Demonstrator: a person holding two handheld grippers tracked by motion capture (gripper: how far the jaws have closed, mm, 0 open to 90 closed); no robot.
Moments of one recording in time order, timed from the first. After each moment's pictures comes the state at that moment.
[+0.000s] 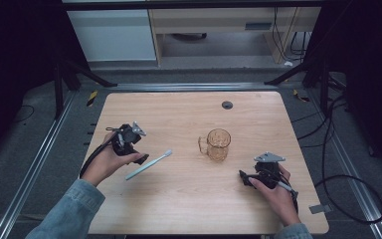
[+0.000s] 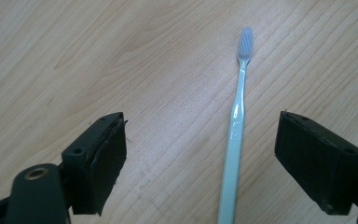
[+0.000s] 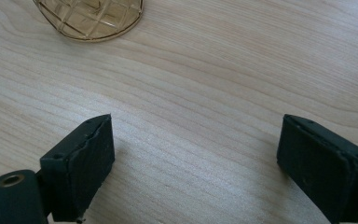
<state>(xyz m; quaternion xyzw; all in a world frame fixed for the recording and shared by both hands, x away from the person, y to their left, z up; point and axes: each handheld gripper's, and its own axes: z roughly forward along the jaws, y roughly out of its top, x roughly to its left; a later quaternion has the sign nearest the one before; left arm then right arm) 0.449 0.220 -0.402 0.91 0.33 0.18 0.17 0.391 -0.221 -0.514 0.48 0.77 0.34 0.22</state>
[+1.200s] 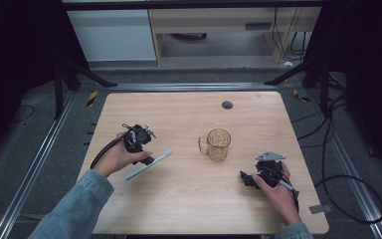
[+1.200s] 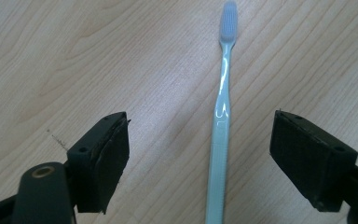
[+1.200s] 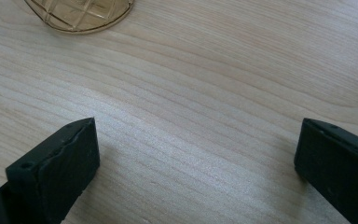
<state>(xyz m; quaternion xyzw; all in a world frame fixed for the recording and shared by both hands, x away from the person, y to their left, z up) 0.470 0.200 -0.422 0.94 0.30 0.11 0.11 0.396 -0.226 -0.515 0.49 0.78 0.33 0.21</state>
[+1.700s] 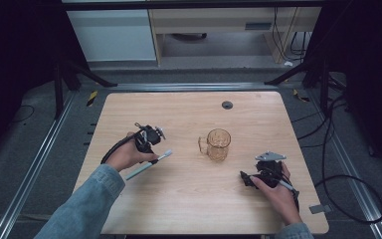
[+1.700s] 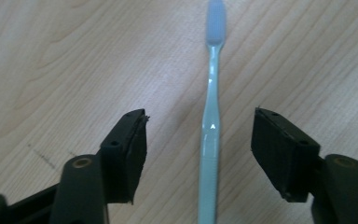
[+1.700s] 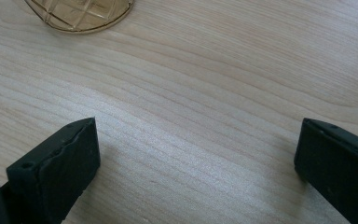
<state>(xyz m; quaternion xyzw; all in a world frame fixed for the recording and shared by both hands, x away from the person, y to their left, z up) 0.482 0.170 -0.434 0.95 0.28 0.09 0.06 0.395 -0.226 -0.515 0.49 0.78 0.33 0.21</state>
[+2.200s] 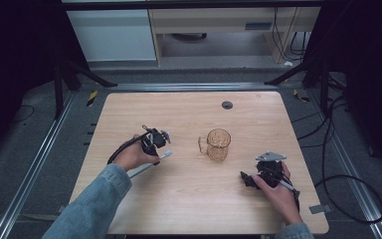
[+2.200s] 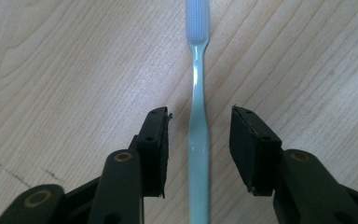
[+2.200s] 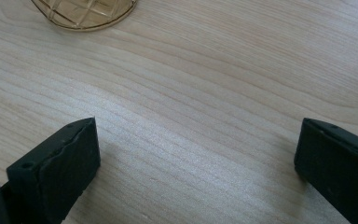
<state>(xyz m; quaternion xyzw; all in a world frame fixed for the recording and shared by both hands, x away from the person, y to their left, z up) 0.487 0.159 -0.451 0.96 0.27 0.07 0.03 0.395 -0.228 -0.515 0.48 0.78 0.34 0.21</state>
